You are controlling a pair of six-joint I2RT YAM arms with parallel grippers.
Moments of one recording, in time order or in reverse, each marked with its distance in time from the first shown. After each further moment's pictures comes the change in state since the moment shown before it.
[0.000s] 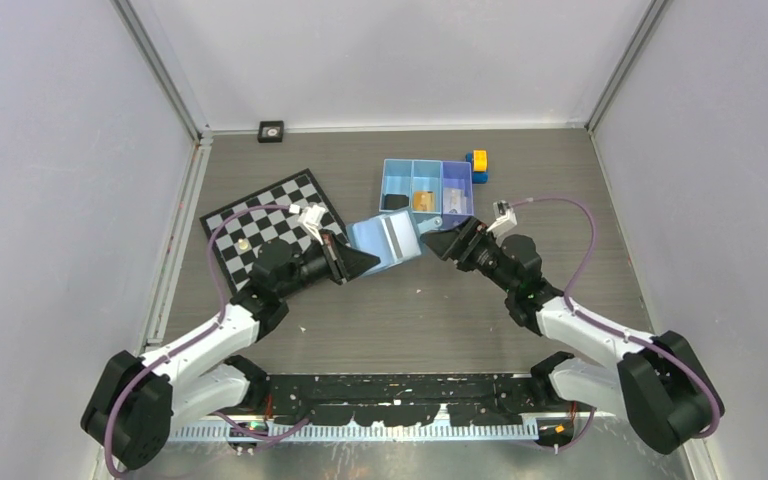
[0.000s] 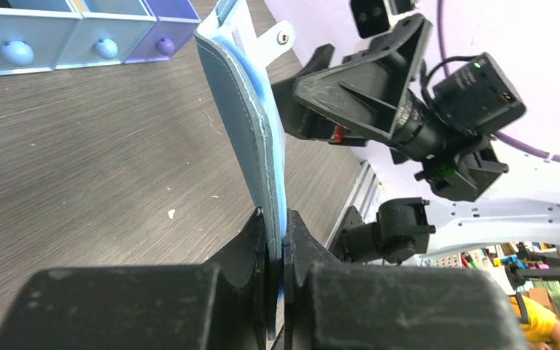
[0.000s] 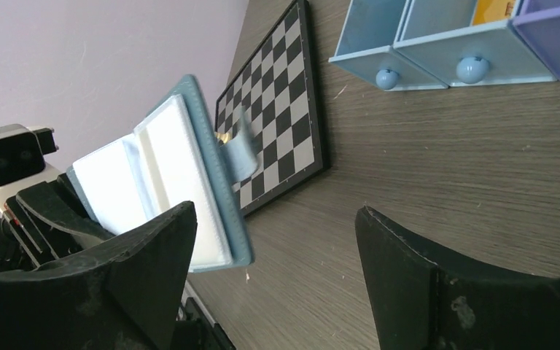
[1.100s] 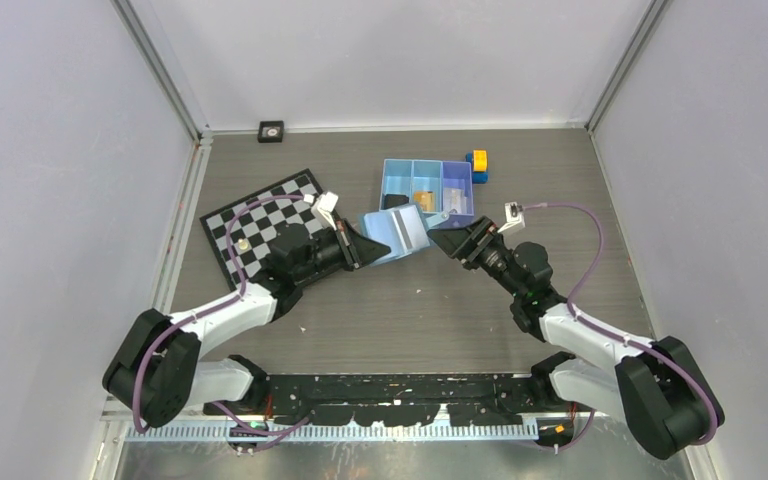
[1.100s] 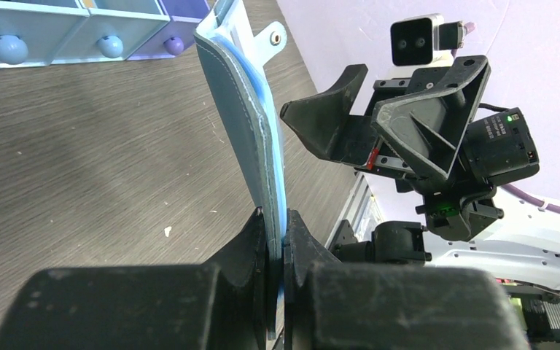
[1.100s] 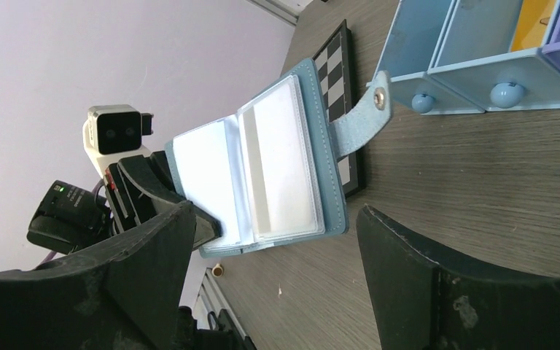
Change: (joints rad) left arm -0.001 0.237 0.096 0.087 0.010 -0.081; right arm -0.064 0.002 -0.082 0.222 -0.074 0.103
